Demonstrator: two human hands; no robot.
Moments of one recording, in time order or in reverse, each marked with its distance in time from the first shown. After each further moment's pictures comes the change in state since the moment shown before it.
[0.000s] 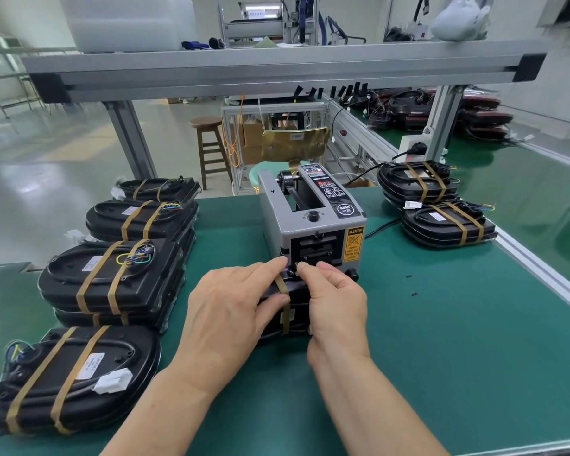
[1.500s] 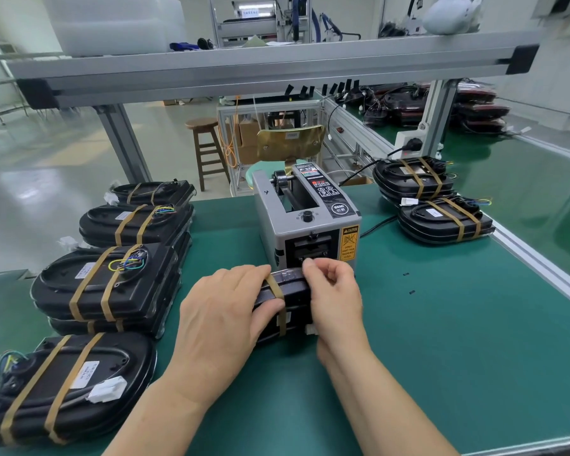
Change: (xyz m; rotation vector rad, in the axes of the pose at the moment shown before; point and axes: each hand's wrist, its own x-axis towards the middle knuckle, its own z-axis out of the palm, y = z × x) left_hand -0.004 -0.001 0.001 0.077 -0.064 -0.014; right_hand 0.033 0.022 -0.015 -0.197 -0.076 -0.037
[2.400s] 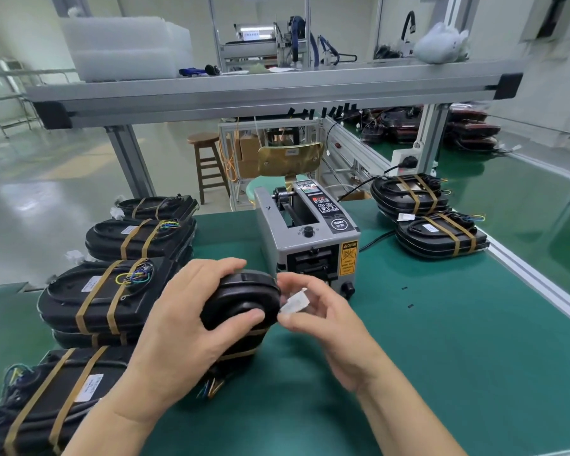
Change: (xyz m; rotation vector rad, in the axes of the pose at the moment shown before) left_hand 0.000 -0.024 -0.037 -0.498 0.046 -0.065; right_hand -0.014 -0.016 -0.030 0.052 -0.683 -0.041
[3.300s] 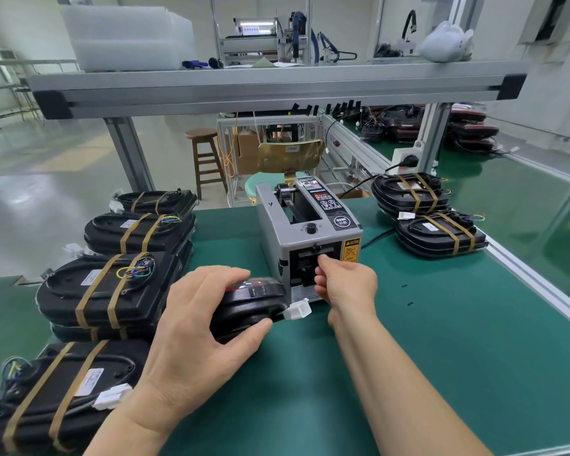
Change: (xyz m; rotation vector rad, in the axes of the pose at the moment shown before) left_hand -0.014 -0.006 0.014 0.026 0.098 0.056; right_hand 0.064 -0.006 -0.007 0.104 0.840 0.219
